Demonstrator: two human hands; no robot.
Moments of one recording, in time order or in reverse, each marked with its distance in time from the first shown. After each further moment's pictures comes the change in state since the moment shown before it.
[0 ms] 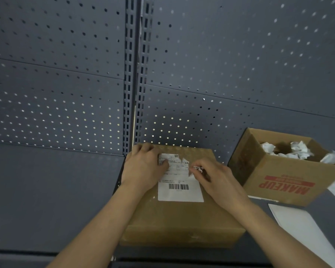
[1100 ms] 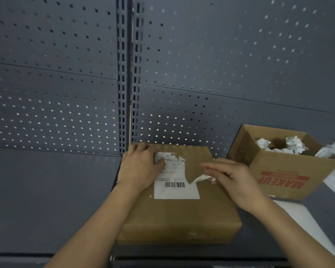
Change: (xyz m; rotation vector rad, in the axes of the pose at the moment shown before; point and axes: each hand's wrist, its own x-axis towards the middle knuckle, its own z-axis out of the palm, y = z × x) left_hand -0.001 0.001 0.000 -0.026 -0.013 0.007; right_hand -0.021 0.021 -0.032 0.388 0.016 0.073
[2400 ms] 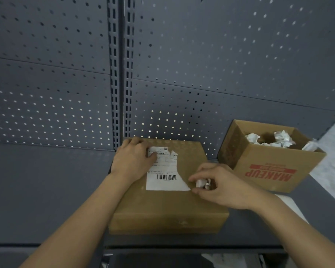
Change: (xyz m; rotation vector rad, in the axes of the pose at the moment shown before) left_hand -0.002 0.005 -0.008 -0.003 -0.054 -0.004; right_hand -0.007 -0.019 -0.011 -0.307 -0.435 0.059
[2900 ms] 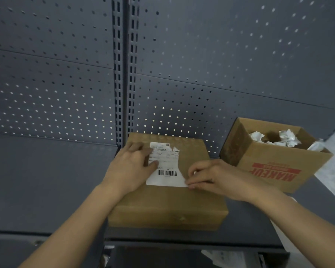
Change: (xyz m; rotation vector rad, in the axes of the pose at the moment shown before) left_hand -0.046 0.013 -0.021 -0.010 -0.098 -0.013; right_hand 0.014 0.002 -0.004 -0.142 -0.076 -0.354
